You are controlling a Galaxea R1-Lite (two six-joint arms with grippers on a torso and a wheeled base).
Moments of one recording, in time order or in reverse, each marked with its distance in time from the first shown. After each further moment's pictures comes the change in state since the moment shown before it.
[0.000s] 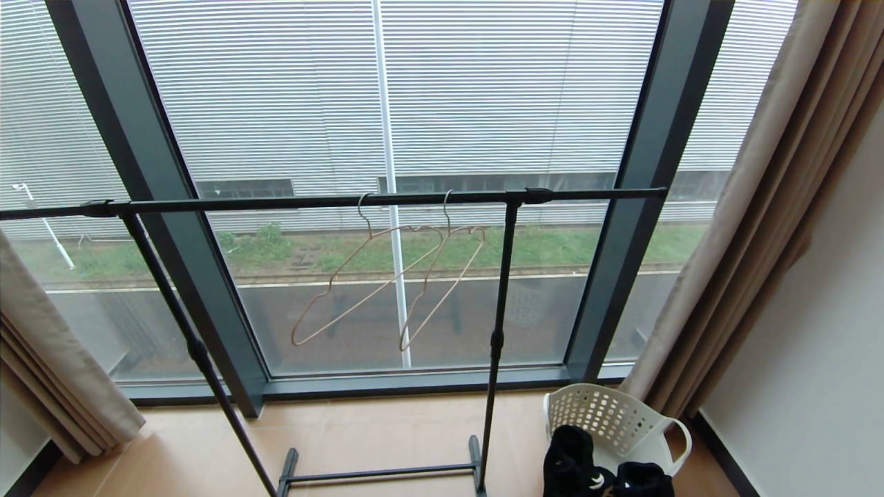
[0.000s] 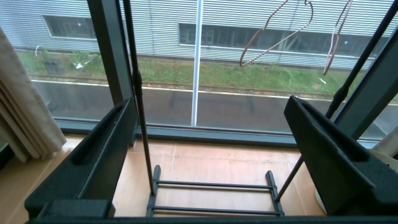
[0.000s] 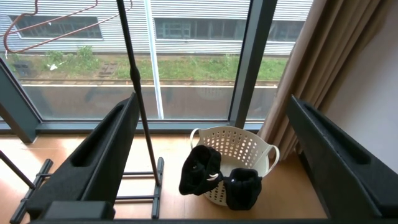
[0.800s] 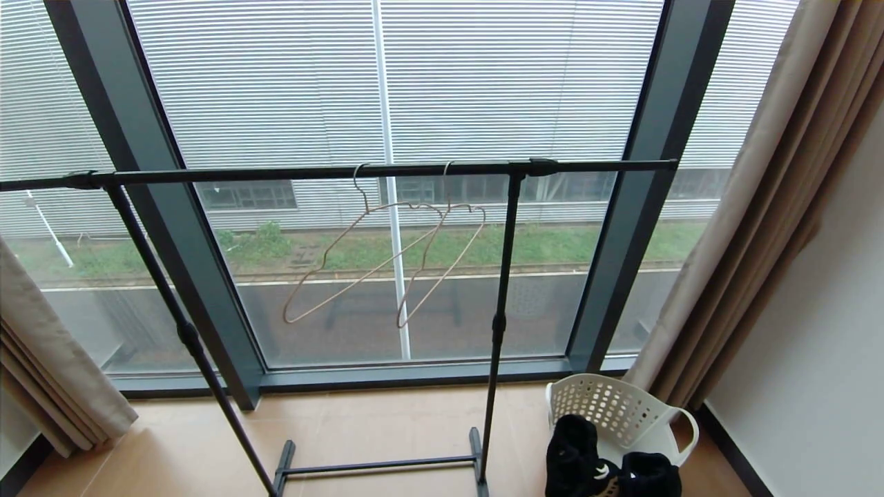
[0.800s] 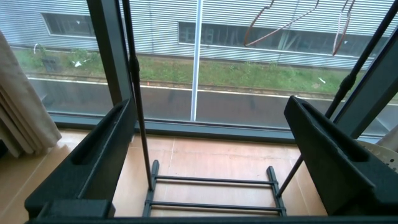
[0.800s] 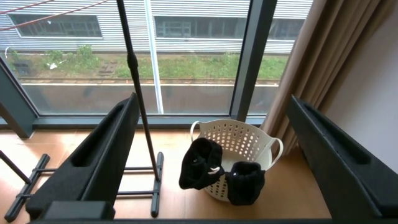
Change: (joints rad) left arm 0.000 0.000 0.000 0.000 0.000 -0.008; right arm 0.000 0.000 0.000 0.001 0.000 0.002
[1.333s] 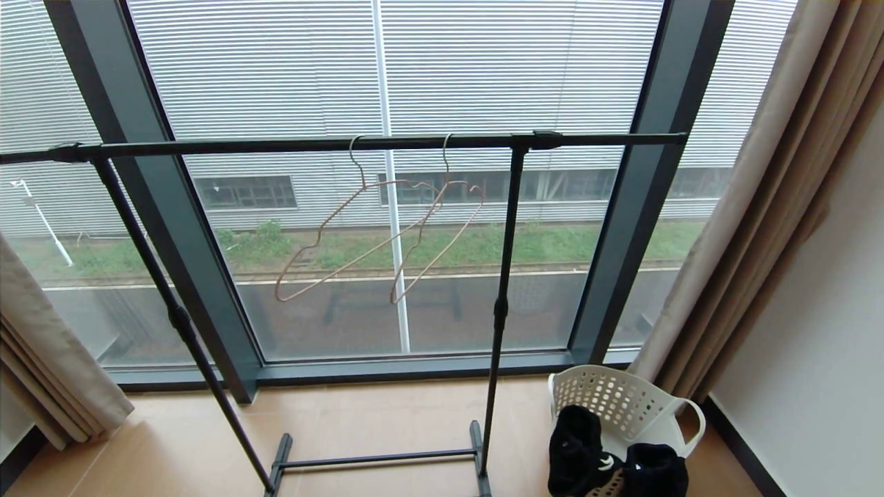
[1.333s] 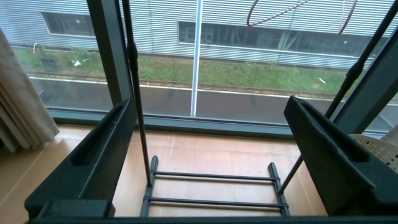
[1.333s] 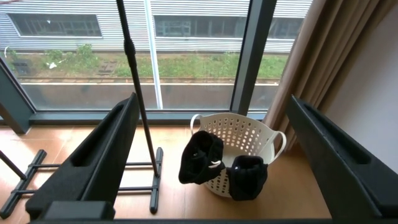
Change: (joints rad) left arm 0.000 0.000 -0.001 0.000 0.000 -0.002; right arm 0.000 0.000 0.001 0.000 -0.001 0.001
